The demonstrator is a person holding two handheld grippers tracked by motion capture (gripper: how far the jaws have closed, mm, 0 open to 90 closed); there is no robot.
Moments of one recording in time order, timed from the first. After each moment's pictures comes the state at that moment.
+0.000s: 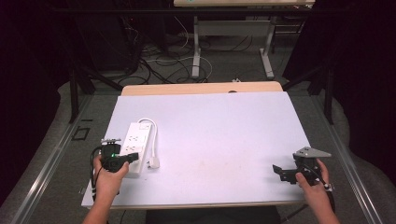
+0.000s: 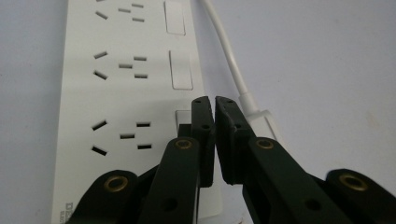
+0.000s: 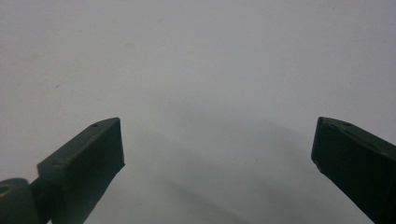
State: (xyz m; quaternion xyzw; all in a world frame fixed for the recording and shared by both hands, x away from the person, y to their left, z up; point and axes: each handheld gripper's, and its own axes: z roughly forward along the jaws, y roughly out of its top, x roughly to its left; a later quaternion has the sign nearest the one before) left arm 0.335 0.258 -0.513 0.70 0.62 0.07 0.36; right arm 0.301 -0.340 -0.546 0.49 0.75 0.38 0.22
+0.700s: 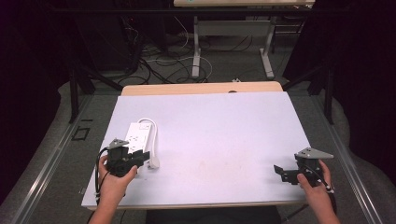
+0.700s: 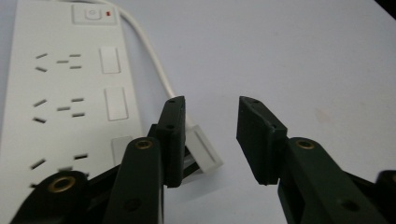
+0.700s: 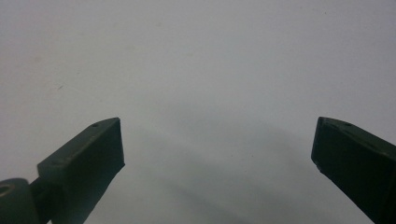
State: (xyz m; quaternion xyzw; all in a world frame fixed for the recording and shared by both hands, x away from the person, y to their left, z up) left arm 0.313 0.223 -0.499 0.72 0.53 0.13 0.42; right arm 0.297 -0.342 -0.542 0.49 0.75 0.38 0.22
